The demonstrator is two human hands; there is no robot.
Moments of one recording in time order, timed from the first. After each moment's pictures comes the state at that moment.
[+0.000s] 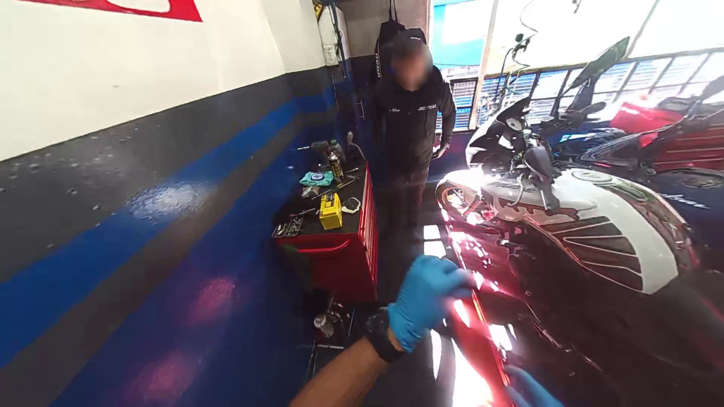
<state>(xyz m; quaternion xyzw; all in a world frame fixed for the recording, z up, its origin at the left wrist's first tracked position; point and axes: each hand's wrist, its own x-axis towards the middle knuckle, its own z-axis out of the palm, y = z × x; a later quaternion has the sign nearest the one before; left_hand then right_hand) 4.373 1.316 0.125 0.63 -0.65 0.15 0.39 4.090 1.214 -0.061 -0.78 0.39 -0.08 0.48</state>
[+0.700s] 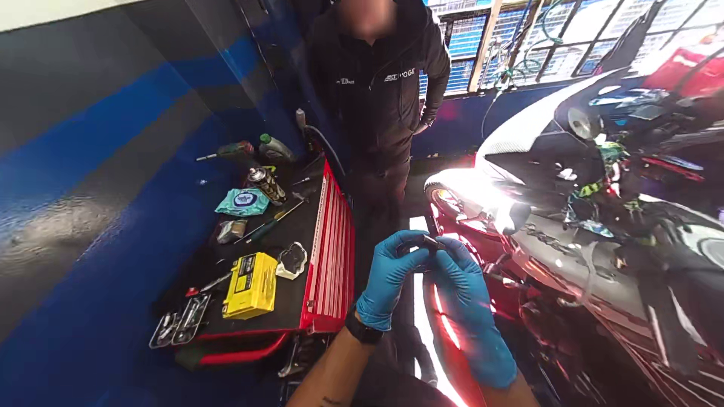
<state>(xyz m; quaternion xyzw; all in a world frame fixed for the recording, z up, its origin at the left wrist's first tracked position) 4.658 0.966 0.078 0.42 -0.31 -0.34 0.78 4.546 0.892 0.067 -0.38 0.10 -0.42 0.82</state>
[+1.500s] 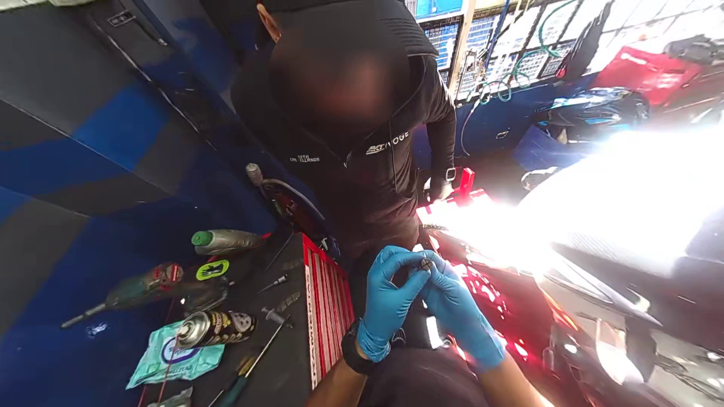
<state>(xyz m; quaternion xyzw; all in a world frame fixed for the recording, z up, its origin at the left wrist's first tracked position) 4.932 0.784 0.062 0.52 -0.48 -0.17 0.69 4.814 0.706 0.035 -0.31 0.03 -0.32 0.89</state>
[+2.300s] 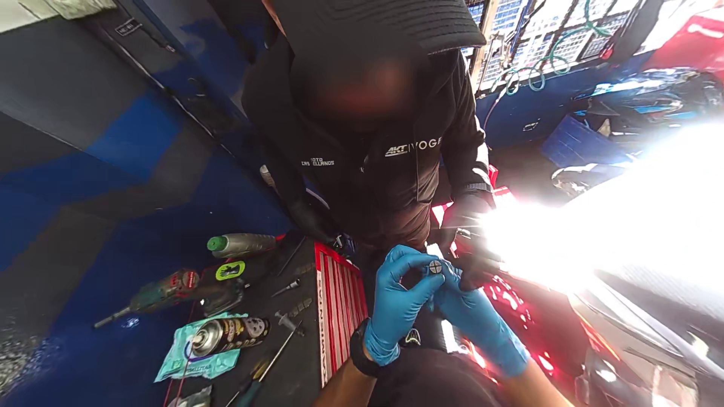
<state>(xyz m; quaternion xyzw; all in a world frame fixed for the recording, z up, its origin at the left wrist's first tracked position) 4.951 0.754 0.072 0.50 -0.46 -0.21 0.70 4.831 0.674 0.039 -0.30 0.02 -0.27 0.91</state>
